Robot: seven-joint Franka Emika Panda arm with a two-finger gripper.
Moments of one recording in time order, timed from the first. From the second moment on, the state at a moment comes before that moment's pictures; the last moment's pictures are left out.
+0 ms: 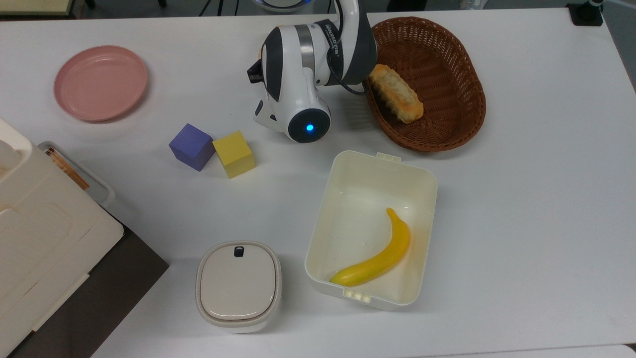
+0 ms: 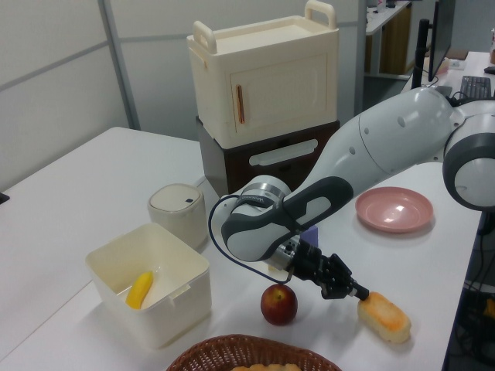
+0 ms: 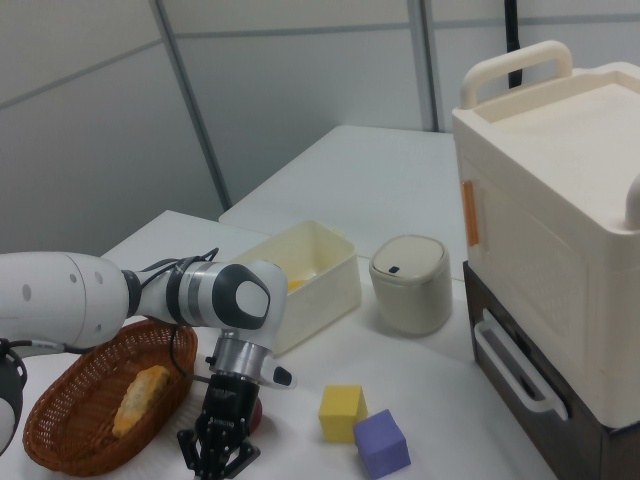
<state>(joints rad) 0.07 0.52 0.05 -1.70 -0.20 1.19 -0.22</state>
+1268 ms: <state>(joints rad) 0.02 0.21 0.00 -1.47 -0.24 1.37 -0.10</state>
